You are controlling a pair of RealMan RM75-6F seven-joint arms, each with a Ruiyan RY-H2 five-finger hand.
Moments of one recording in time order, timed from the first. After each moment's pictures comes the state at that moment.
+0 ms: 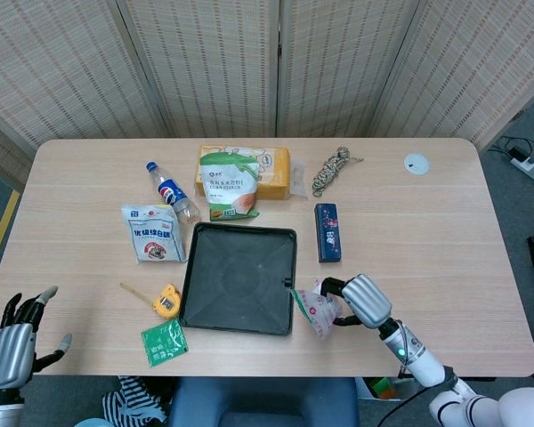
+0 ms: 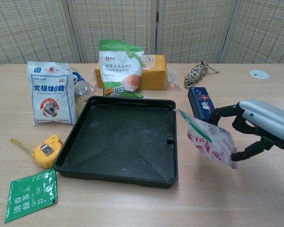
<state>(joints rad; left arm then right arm) 0.01 -1.24 -0.02 -1.70 1.49 1.54 0.07 0.48 -1.74 -0.07 -0.90 -1.77 1.42 0.45</state>
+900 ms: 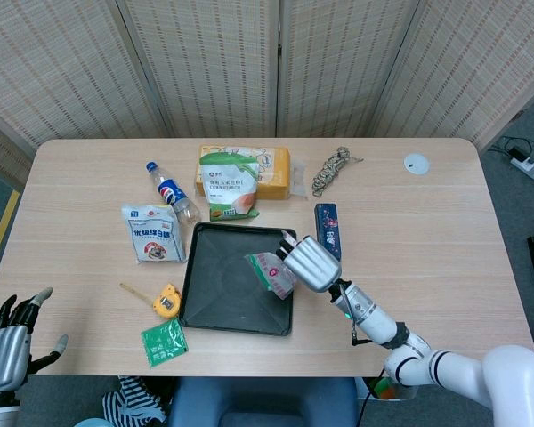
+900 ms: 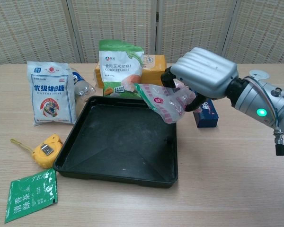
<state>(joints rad) 0.02 -1.24 -0.02 -1.68 1.49 1.56 0.04 0.75 -1.72 0.13 -1.11 -1.70 1.16 -0.39</state>
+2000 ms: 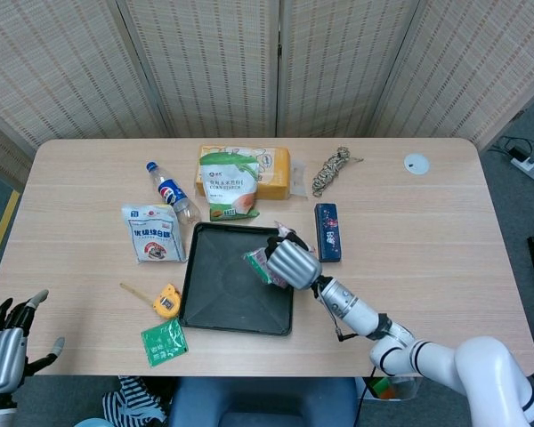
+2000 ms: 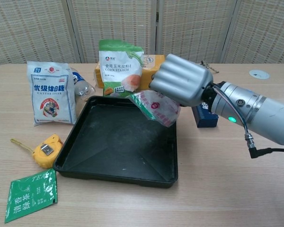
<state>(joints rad) 0.03 -1.24 -0.02 -1.65 1.49 1.56 0.01 0.84 -1.80 0.11 -0.99 -1.70 1.10 -0.80</state>
